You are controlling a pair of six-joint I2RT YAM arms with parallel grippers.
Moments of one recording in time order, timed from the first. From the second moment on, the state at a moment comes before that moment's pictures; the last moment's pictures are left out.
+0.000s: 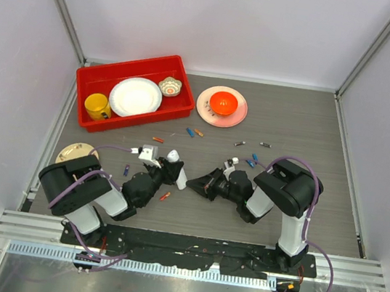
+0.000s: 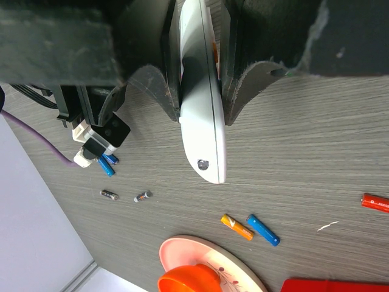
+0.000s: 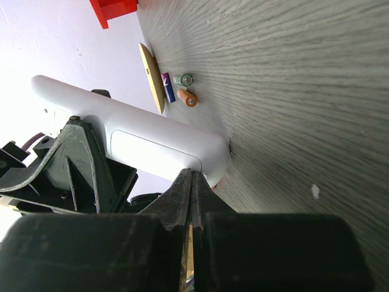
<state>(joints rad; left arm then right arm) -0.91 1.58 0.14 1.37 -0.49 -0.59 0.76 1.94 0.35 1.28 -0.31 1.54</state>
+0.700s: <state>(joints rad) -0.92 1.58 0.14 1.38 -0.49 -0.57 0.76 1.94 0.34 1.28 -0.31 1.54</state>
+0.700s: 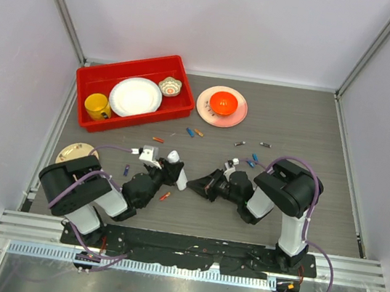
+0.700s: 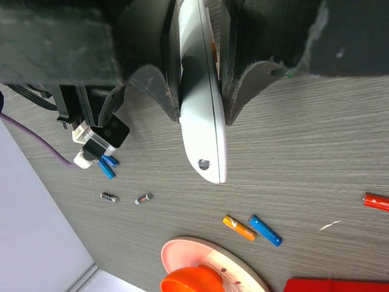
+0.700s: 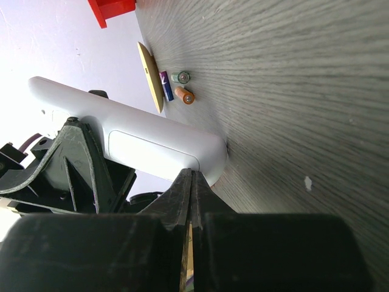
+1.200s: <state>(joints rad) -0.93 1.58 0.13 1.39 -0.49 -0.57 0.75 1.92 0.33 1.28 -0.31 1.53</state>
